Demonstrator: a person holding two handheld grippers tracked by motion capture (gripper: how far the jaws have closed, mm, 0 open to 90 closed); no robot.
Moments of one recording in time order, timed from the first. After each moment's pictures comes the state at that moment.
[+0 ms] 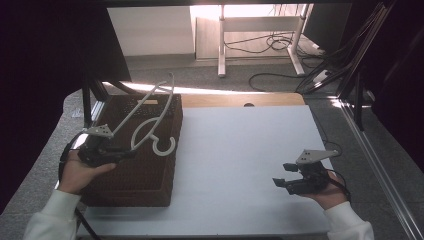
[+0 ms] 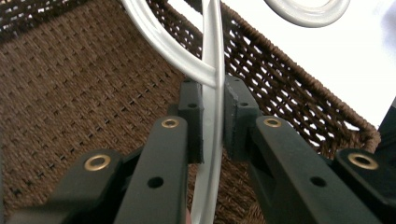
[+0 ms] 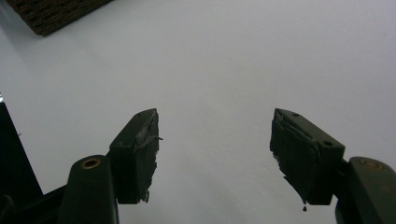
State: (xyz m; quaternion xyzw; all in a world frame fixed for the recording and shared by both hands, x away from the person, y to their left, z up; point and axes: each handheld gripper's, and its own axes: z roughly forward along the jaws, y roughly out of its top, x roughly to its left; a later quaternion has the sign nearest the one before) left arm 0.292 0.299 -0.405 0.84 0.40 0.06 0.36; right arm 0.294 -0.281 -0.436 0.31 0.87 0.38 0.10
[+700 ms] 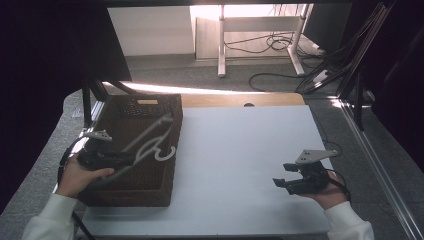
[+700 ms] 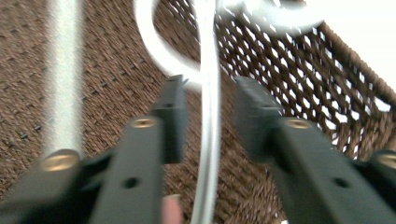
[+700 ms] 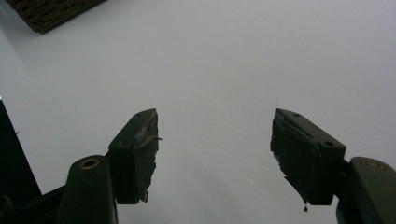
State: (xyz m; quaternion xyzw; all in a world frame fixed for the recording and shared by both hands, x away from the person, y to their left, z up) left arm 0.296 0.314 -0.426 0.82 0.44 0.03 0.35; right arm 0.295 -0.281 -0.437 0.31 0.87 0.37 0.10
